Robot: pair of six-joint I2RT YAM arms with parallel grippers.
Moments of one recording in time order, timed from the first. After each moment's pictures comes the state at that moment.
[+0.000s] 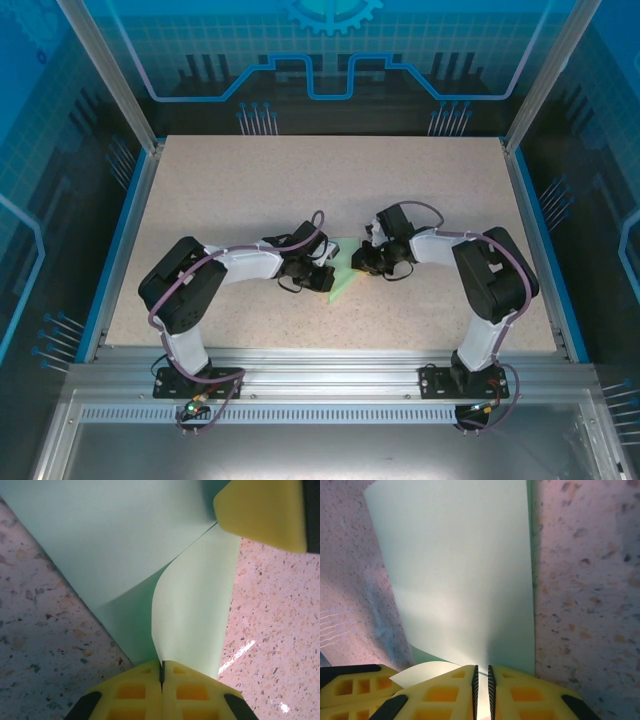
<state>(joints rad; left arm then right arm) -0.67 1.80 0.96 -0.30 0.34 -0.38 0.41 1.78 0.89 -0.23 -0.53 0.63</state>
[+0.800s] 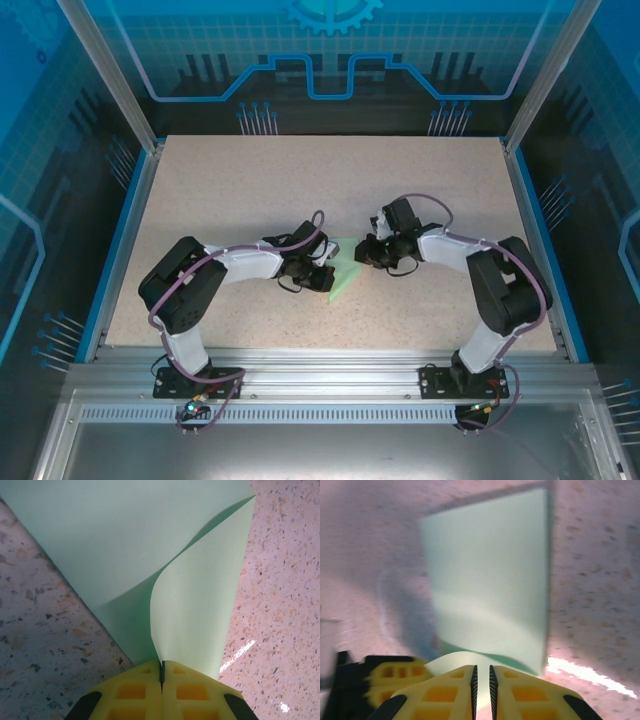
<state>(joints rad) -0.67 1.80 0.96 -0.30 0.34 -0.38 0.41 1.67 0.89 -0.26 -0.51 0.63</state>
